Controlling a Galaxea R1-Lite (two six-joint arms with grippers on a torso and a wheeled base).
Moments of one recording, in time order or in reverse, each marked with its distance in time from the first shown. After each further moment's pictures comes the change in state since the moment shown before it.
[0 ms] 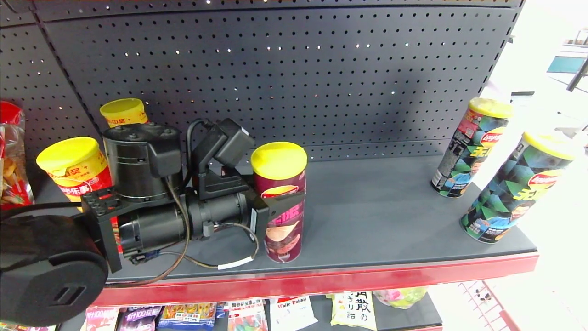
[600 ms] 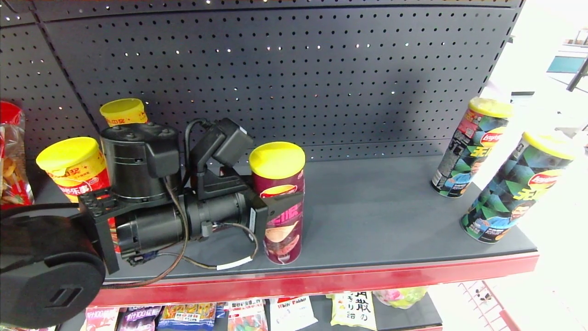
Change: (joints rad) left arm -0.002 -0.010 0.001 0.005 0.014 -0.020; right arm 0.000 0.005 0.000 0.000 0.001 0.000
